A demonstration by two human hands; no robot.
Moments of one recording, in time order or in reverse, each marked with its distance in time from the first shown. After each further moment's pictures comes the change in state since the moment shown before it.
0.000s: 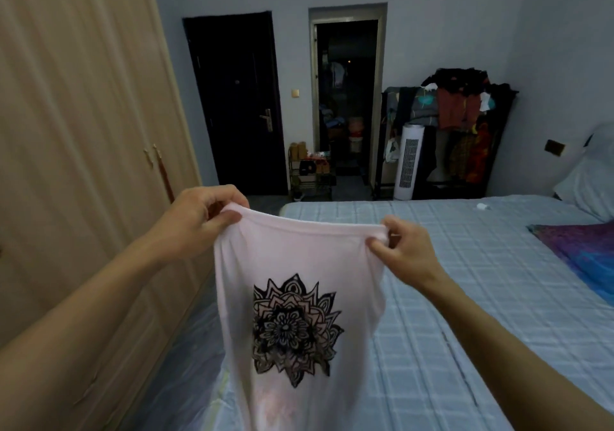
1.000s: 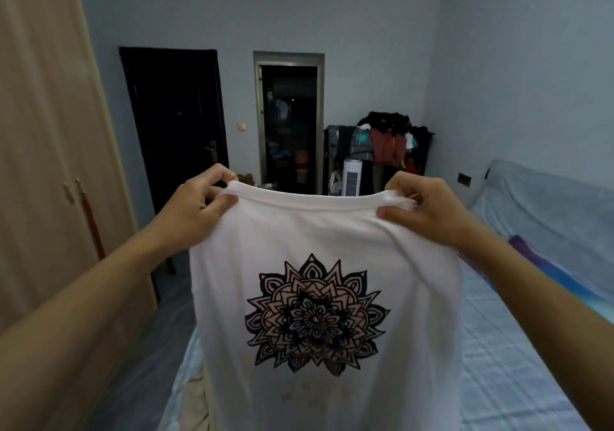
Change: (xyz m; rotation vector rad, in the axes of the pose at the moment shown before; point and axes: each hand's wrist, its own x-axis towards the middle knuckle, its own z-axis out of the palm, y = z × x) left_hand 0.085 0.041 0.020 -0.216 0.096 0.045; right_hand 0.051 -0.059 -0.157 -0.215 -0.080 -0.266
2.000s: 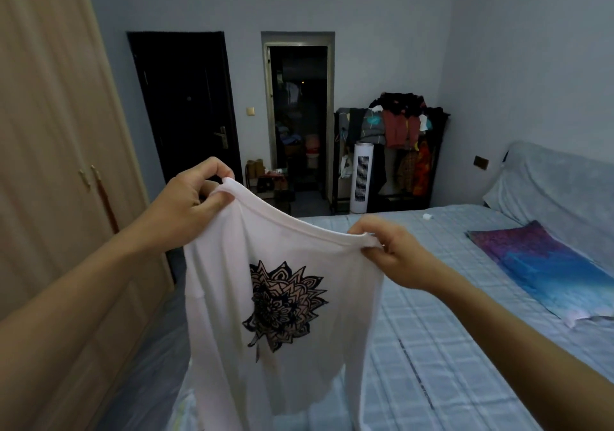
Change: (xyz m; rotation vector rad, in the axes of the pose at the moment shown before) left_hand -0.021 0.010 -0.005 0.018 -0.026 0.016; right_hand -0.044 0.003 0.077 0.195 -0.211 0.037
